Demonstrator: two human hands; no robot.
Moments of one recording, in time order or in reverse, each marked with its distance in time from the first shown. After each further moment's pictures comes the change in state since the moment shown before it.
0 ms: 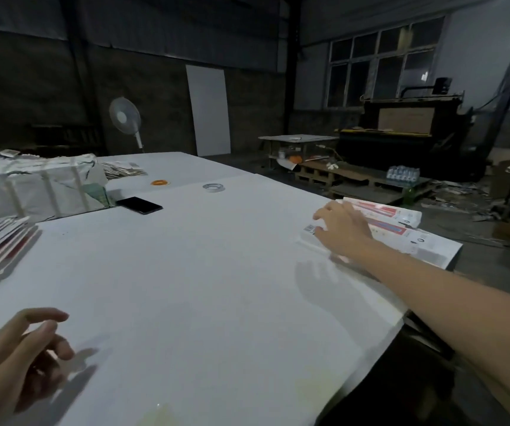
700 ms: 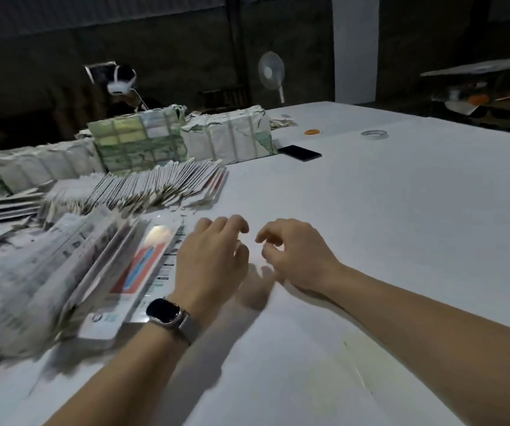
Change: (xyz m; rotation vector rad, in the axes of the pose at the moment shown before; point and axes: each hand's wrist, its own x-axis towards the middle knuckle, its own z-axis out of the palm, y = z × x) left_hand -0.024 0.054 -0.013 1.259 0.377 0.421; right_hand -0.120 -0.349 0.043 0.903 -0.245 -0.562
